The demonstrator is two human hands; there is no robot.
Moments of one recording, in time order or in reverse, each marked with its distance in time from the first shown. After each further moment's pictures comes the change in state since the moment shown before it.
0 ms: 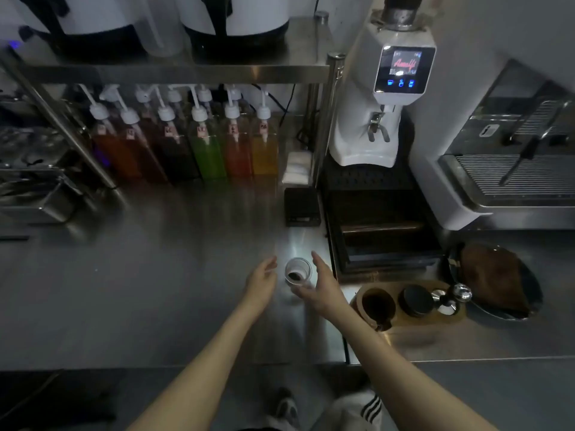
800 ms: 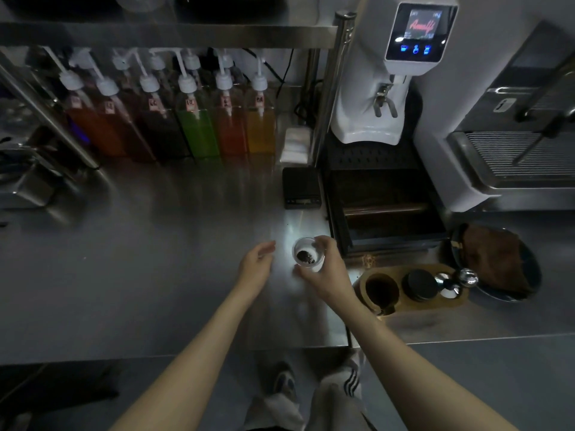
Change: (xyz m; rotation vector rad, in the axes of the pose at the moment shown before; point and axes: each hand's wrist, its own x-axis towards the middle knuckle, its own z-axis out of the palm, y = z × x) left_hand 0.006 0.007 -0.010 -0.112 -0.002 -0.075; right_hand 0.005 0.002 -0.001 -0.049 0.193 -0.113
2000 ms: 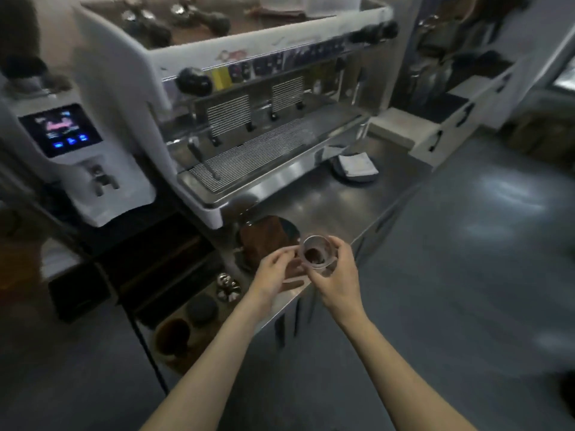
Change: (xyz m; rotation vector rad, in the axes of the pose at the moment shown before) left_hand -0.237 0.143 0.399 0.041 -0.836 0.104; right_hand -0.194 0.156 -0.363 0.200 0.891 -0.033
